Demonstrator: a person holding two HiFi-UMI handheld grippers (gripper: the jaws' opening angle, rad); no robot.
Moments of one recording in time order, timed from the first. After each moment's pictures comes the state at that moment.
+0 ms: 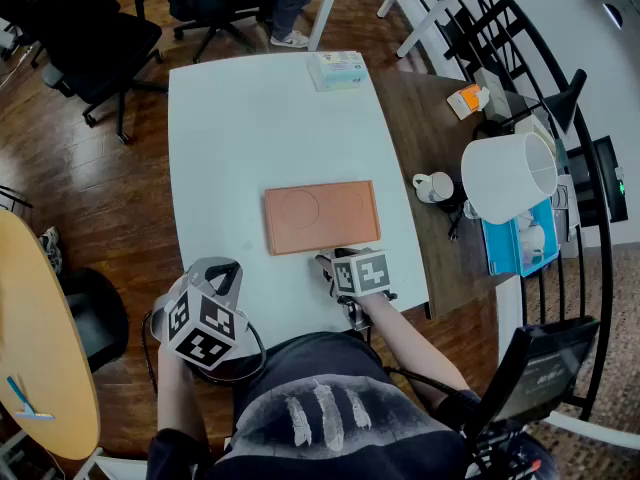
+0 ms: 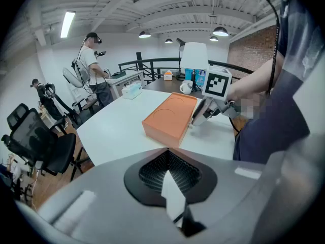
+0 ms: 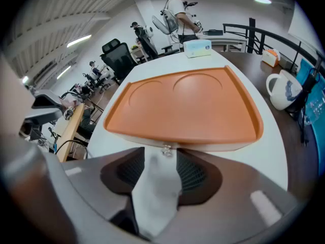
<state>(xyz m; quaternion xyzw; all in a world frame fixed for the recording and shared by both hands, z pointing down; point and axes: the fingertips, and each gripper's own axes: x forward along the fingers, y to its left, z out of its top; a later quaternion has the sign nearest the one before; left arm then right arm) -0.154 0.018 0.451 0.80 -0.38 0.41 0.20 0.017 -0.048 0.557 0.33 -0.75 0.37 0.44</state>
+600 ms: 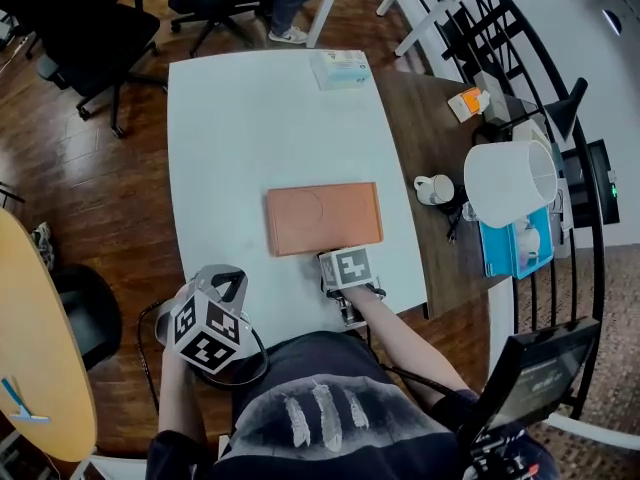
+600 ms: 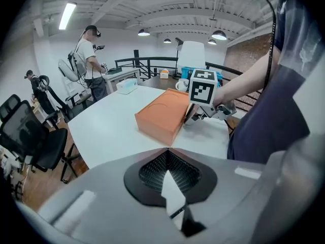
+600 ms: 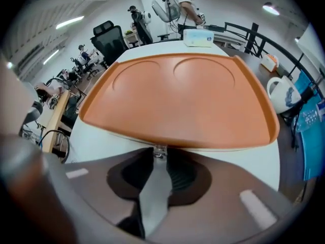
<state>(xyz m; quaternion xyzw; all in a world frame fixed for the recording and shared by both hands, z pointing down) -0.156 0.029 0.471 0.82 -0.35 0.40 0.22 0.011 -0.050 0.589 0.36 -0.70 0.35 0.51</state>
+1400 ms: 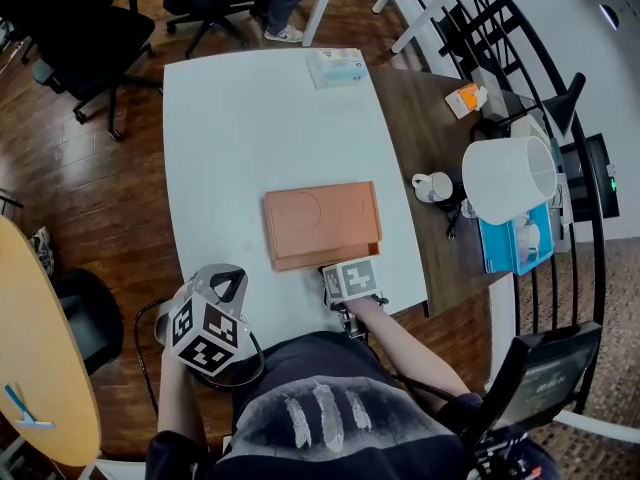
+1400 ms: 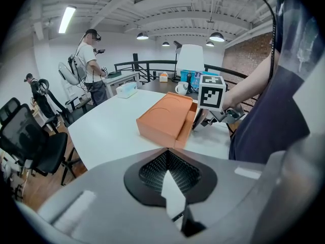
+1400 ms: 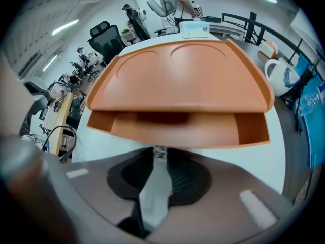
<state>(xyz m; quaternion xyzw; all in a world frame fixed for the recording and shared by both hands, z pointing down) -0.155 0.021 0.466 0.82 -0.35 0.40 0.20 0.022 -0.020 0.591 0.34 -0.69 0.39 0.51</state>
